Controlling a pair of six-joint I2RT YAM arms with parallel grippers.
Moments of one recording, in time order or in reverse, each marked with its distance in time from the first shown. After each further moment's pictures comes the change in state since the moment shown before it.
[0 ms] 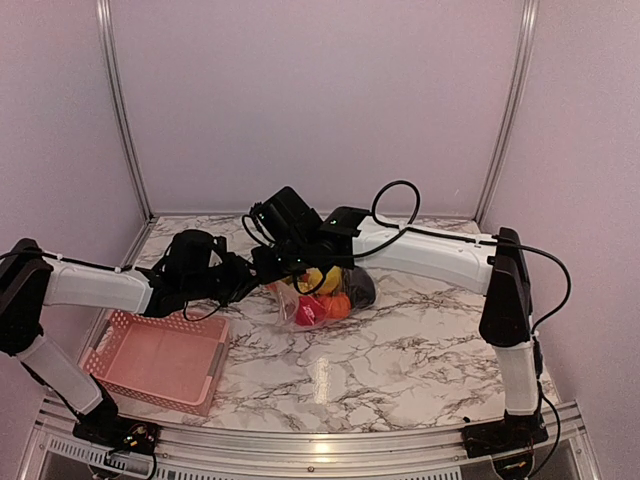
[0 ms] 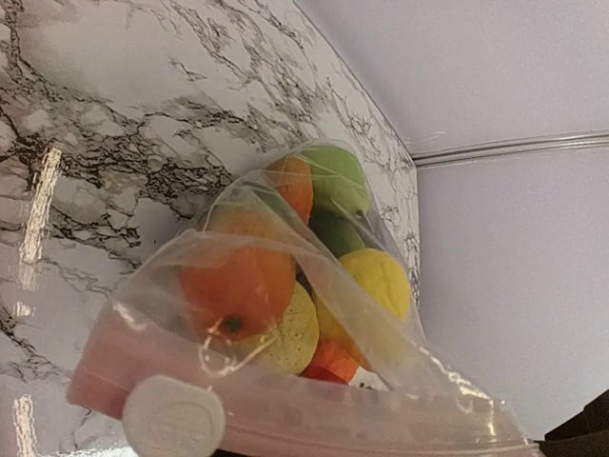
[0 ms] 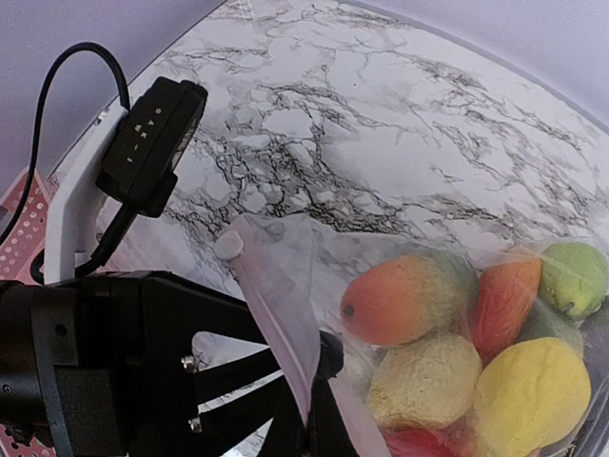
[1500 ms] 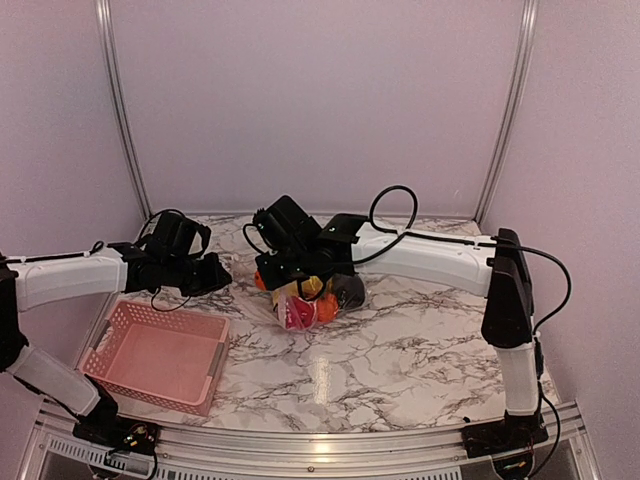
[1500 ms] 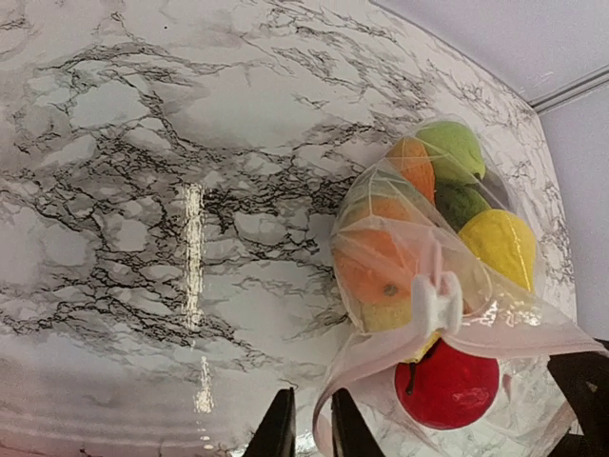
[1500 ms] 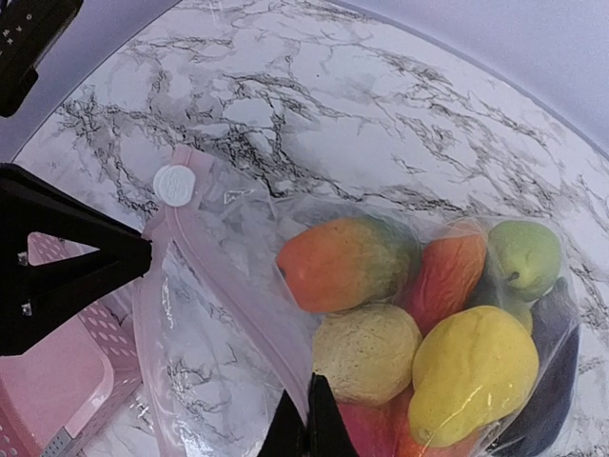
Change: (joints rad) left arm 0.108 -0.111 0.128 -0.556 -0.082 0.495; right arm 0.007 -0.011 -0.050 -0.004 0.112 -0.038
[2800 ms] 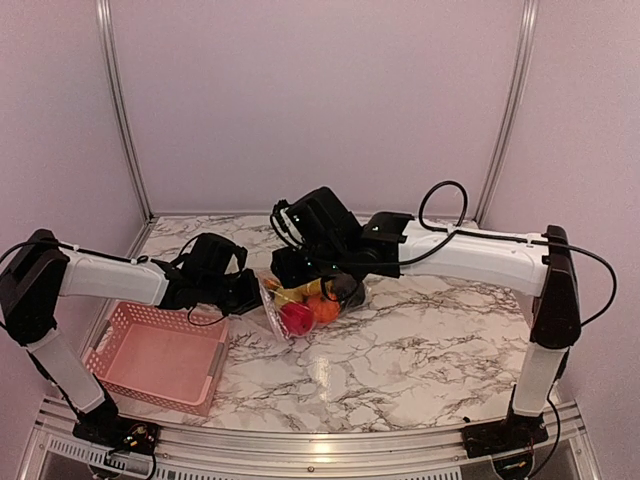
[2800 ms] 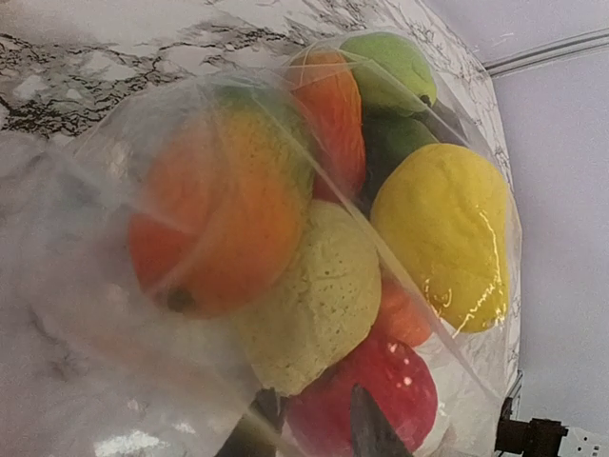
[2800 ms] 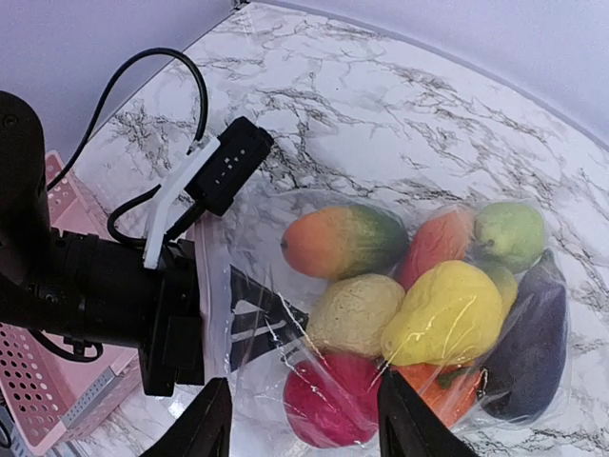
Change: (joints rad) left arm -0.149 0.209 -0.013 0.294 0.112 -0.224; right arm -0.004 -0.241 -0.263 0.119 -0.093 0.020
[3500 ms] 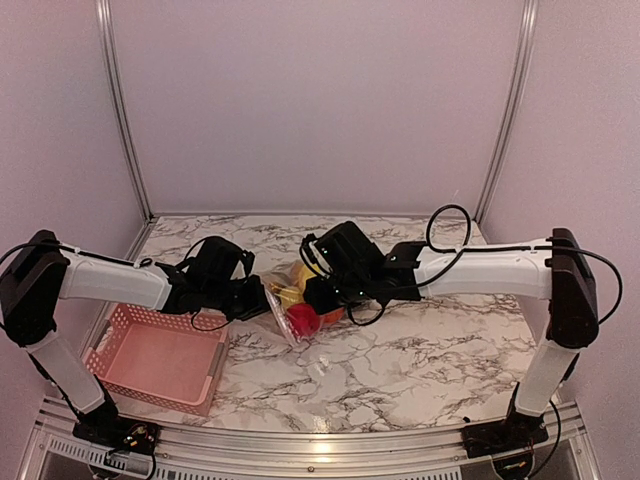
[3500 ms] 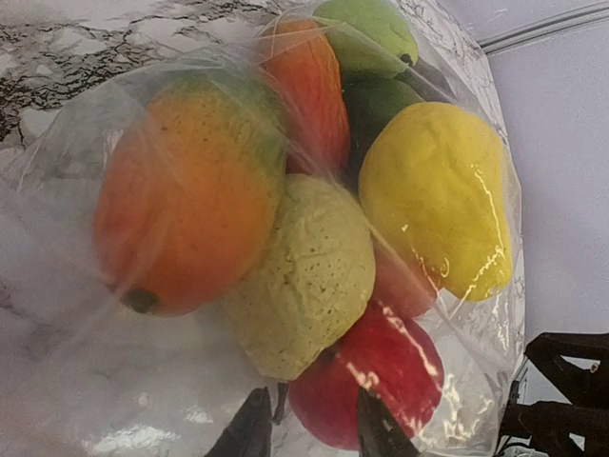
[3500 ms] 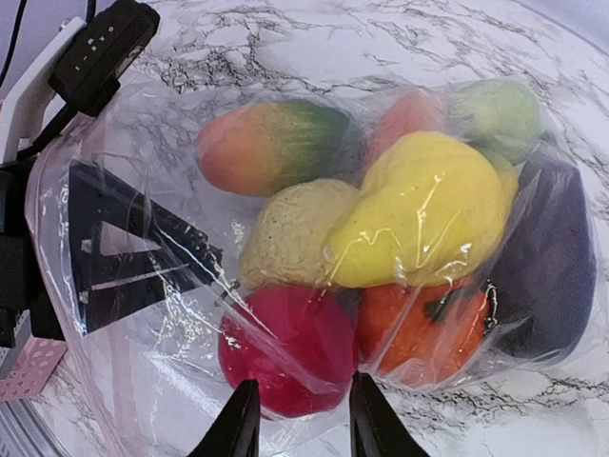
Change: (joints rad) left arm -0.052 0.000 0.000 -0.010 -0.013 0.003; right arm -0.060 -0.110 -0.344 0.135 -0.074 0.040
